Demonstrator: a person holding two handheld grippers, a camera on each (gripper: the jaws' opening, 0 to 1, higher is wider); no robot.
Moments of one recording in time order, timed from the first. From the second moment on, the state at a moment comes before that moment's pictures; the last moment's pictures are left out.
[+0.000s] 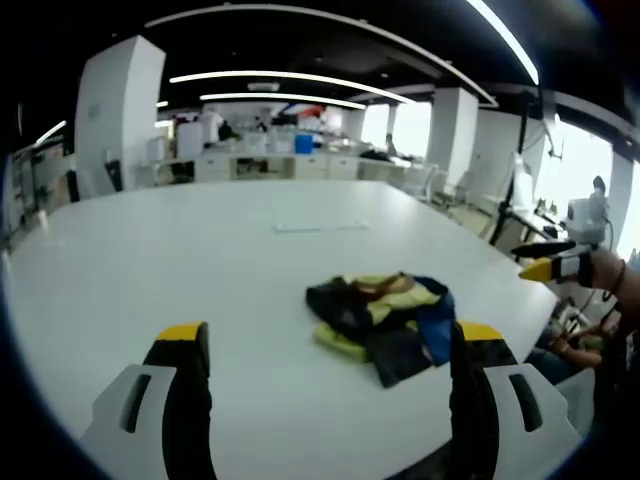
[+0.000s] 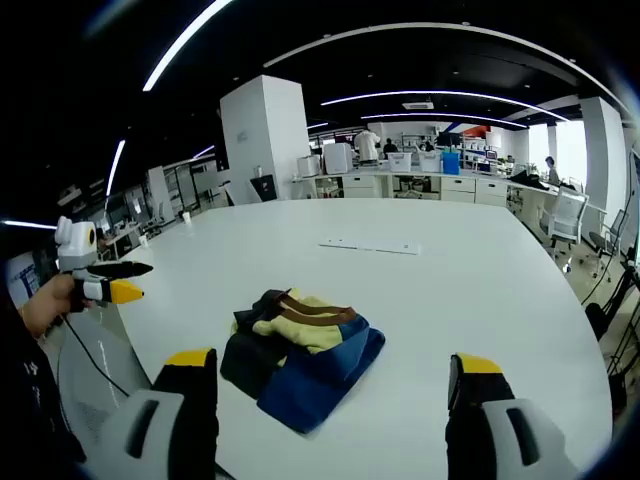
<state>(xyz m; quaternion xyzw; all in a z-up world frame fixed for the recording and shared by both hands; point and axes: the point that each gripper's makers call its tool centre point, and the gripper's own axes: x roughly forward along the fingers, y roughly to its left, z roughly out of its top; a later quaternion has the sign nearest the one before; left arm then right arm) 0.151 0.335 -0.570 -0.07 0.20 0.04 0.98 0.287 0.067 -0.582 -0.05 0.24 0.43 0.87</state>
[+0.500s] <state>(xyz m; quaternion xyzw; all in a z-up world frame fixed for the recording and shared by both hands) 0.155 0.339 -0.569 -0.07 0.20 0.04 0.98 0.291 0.068 -0.584 -0.05 0.25 0.43 0.87</state>
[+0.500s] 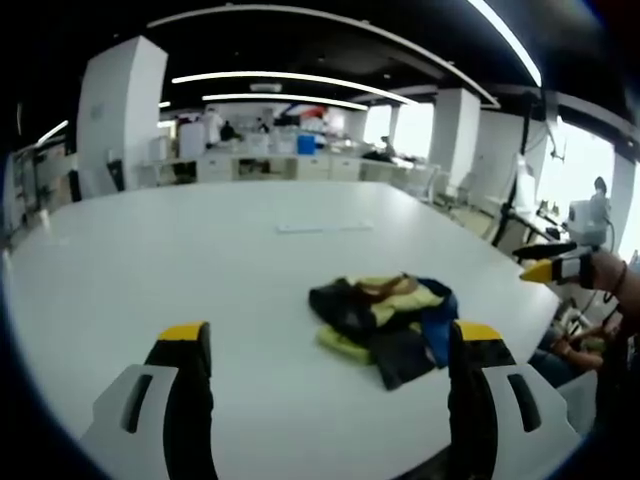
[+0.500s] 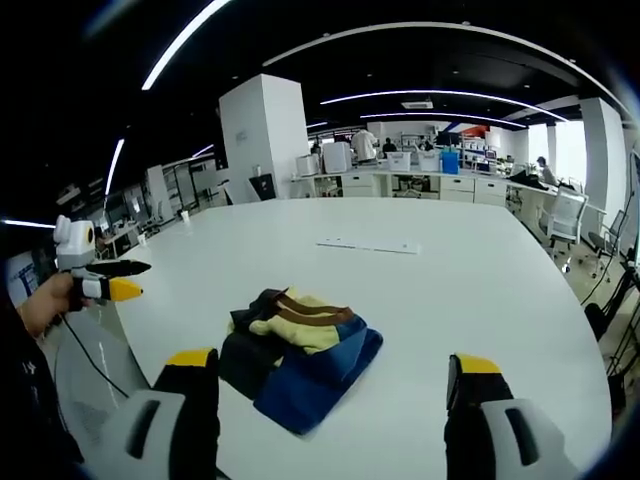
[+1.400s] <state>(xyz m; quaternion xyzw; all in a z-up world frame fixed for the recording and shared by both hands) 0.156 0.341 -0.569 -0.07 0.20 0.04 0.98 0.292 0.068 -0.585 -0.05 0.25 0.43 0.87</state>
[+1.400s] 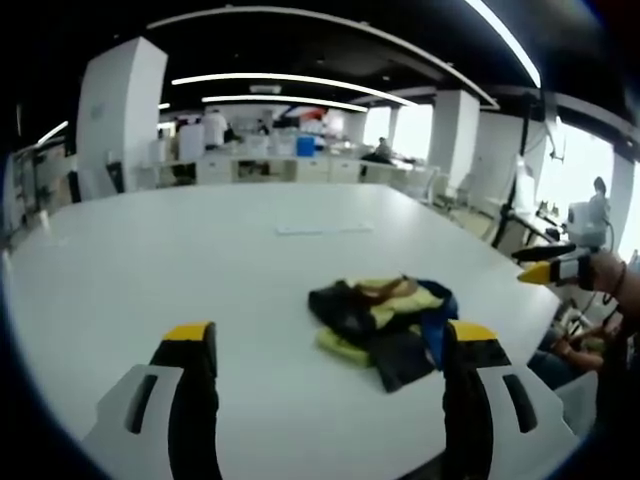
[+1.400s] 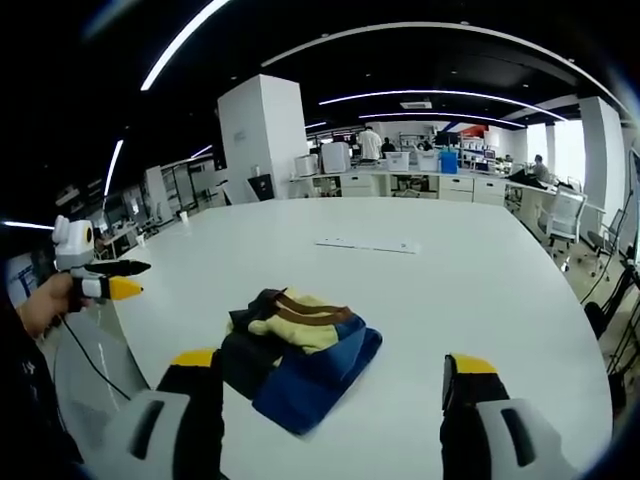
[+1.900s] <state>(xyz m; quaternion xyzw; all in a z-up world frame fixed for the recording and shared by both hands) 0.159 0.342 -0.580 -0.07 0.20 0.05 0.98 0.295 0.069 -0.593 -0.05 0.25 0.43 0.87</state>
